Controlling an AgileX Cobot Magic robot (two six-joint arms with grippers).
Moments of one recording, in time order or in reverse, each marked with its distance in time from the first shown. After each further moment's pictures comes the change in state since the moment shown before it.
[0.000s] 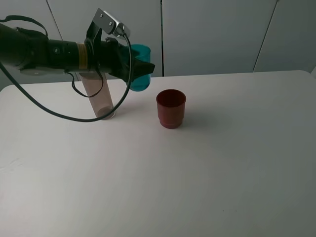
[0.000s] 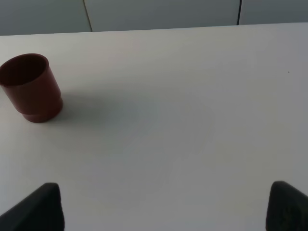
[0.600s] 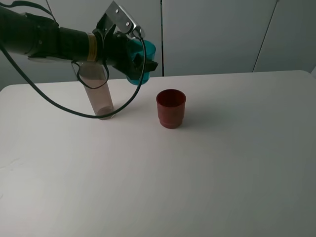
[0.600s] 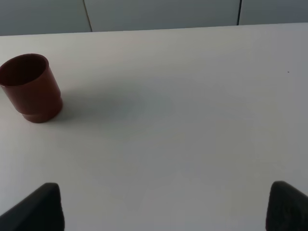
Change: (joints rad) left arm -0.057 0.000 -0.087 0.134 0.158 -0.010; right arm 0.000 0.000 0.000 0.000 0.000 0.000
